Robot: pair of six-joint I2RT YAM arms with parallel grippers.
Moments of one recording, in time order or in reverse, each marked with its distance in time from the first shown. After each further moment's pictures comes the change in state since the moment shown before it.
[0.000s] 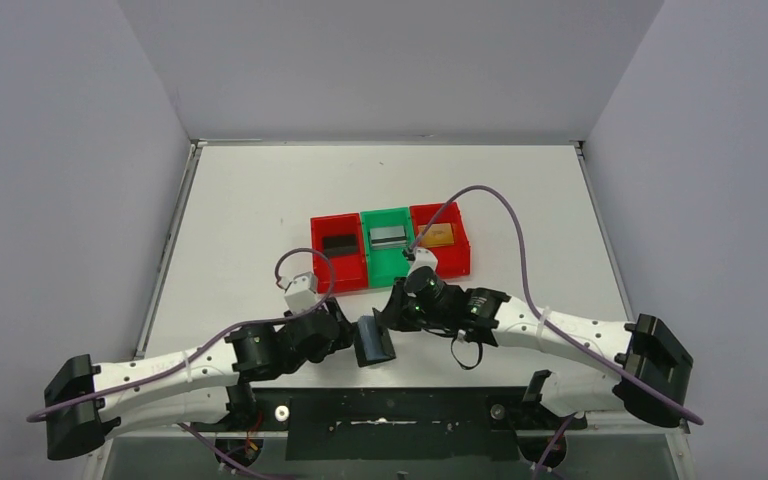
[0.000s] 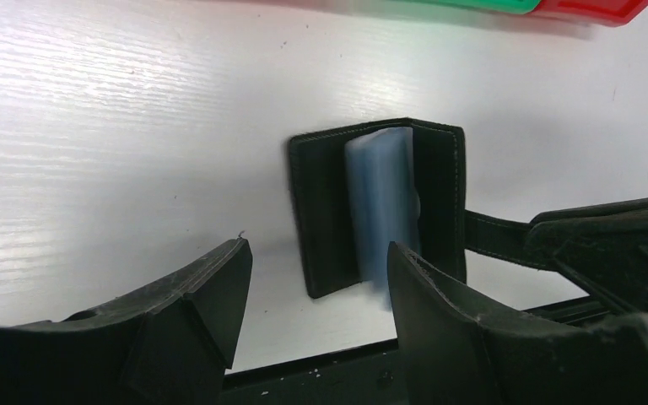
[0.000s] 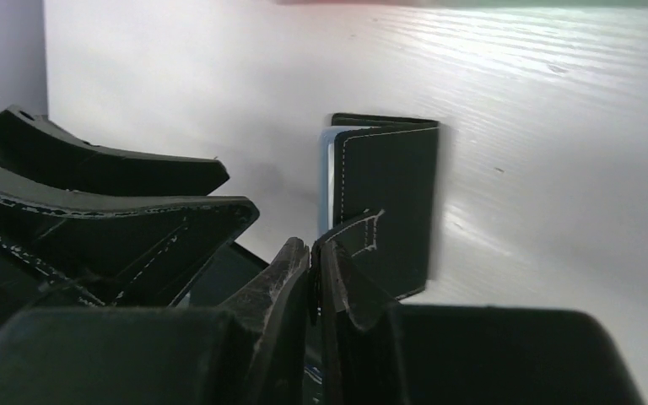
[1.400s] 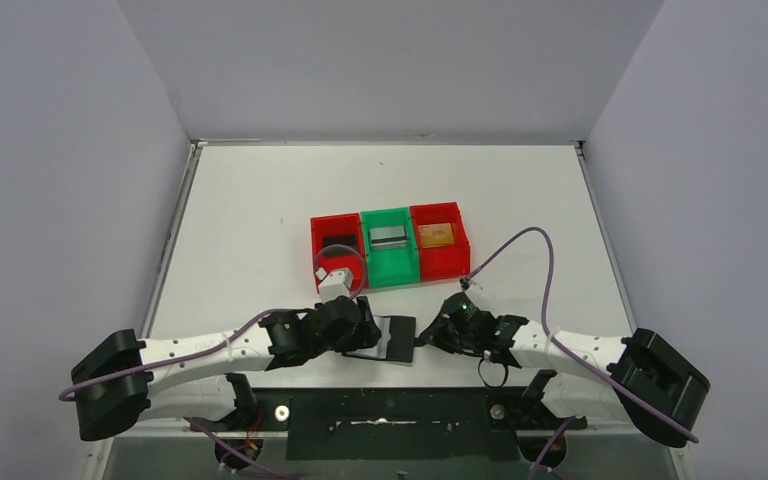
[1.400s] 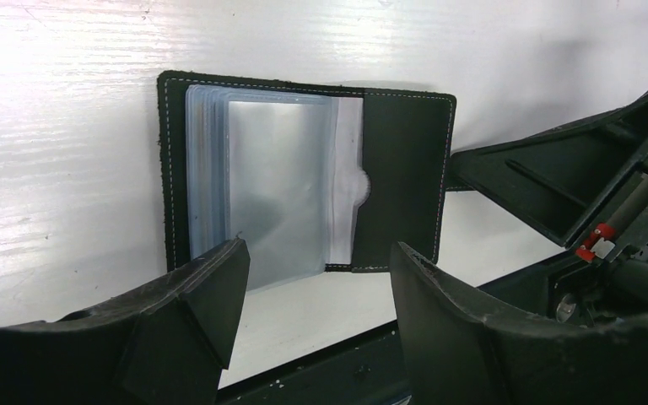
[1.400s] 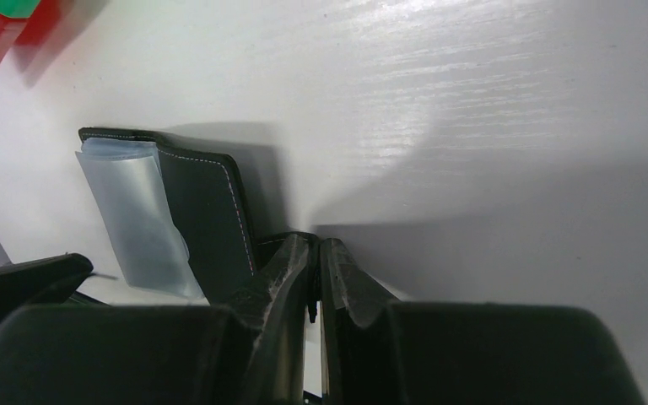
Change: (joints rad) left arm 0.047 0.230 0.066 0.196 0.202 0.150; right arm -0.157 -0.094 -0.423 0.177 0.017 0.291
